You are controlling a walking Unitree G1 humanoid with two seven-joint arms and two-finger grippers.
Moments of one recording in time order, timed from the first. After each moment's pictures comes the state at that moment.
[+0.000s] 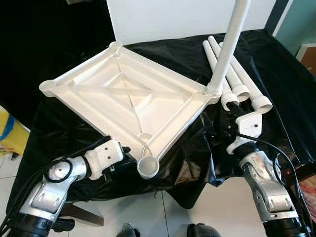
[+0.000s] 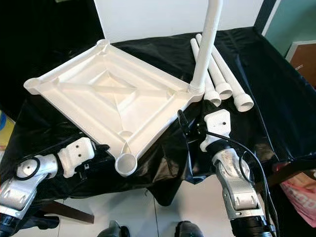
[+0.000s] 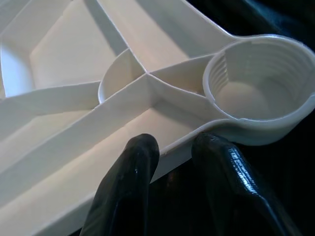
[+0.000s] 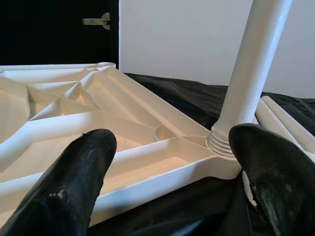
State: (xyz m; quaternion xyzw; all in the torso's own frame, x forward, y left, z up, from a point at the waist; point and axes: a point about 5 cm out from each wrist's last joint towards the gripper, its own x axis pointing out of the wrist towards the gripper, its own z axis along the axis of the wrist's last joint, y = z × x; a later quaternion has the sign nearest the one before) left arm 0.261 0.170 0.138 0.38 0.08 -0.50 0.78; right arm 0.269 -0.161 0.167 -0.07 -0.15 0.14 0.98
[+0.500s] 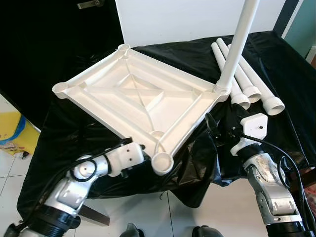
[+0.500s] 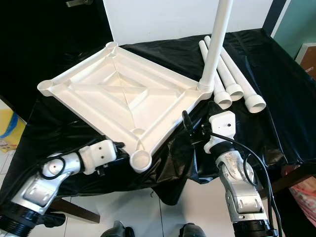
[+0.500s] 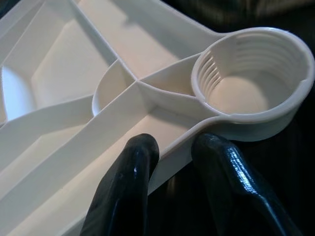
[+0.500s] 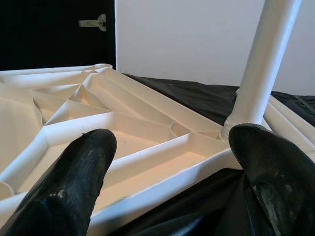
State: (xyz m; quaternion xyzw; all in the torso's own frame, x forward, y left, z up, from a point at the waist) left arm 0.263 0.117 0.128 0.36 0.03 -0.53 0.77; right arm 0.266 -0.169 0.169 -0.07 -0.15 0.12 0.98
